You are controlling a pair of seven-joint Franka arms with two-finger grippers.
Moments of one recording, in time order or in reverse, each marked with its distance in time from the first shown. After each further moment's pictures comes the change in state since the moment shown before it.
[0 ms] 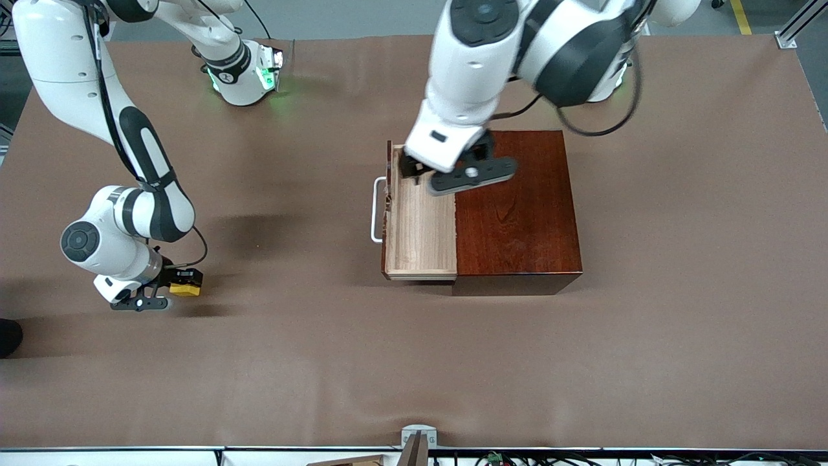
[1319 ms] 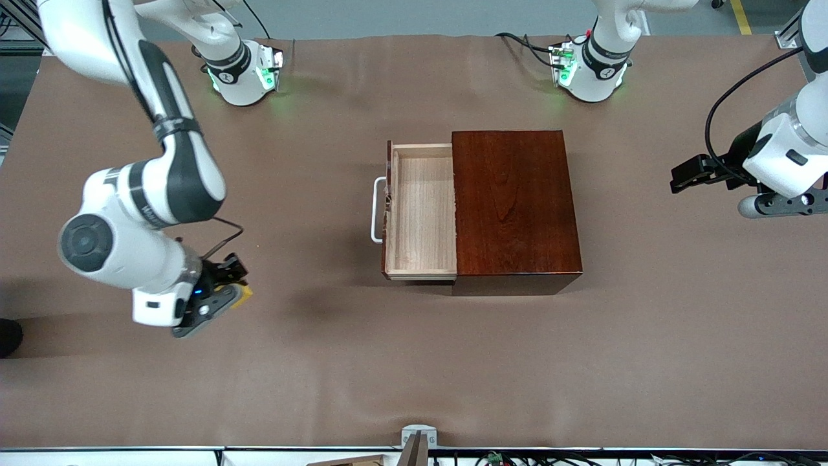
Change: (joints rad) left arm 0.545 -0.338 0.000 -0.410 0.090 -0.004 0.770; right arm 0.221 -0.069 0.132 0.516 0.010 -0.578 -0.331
